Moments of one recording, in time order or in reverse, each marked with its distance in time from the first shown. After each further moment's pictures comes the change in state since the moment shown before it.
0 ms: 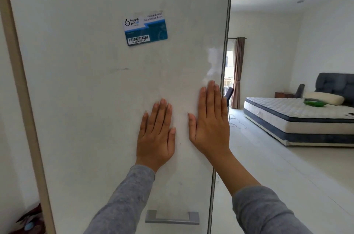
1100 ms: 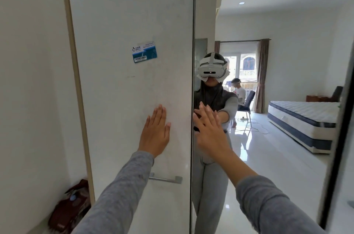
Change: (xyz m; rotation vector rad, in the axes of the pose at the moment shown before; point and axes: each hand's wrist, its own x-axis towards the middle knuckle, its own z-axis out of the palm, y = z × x) left_hand 0.012 0.086 -0.109 -0.019 -0.600 -0.333; right_hand -0.046 0.055 -0.105 0.090 -0.631 -0.087
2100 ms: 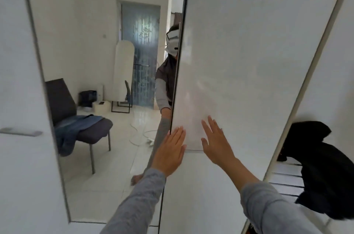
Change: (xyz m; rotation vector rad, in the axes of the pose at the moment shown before) left_hand -0.111 0.488 0.228 -0.255 -0.091 0.275; right_hand -0.287 0.428 -0.089 0.180 -0.305 0.284
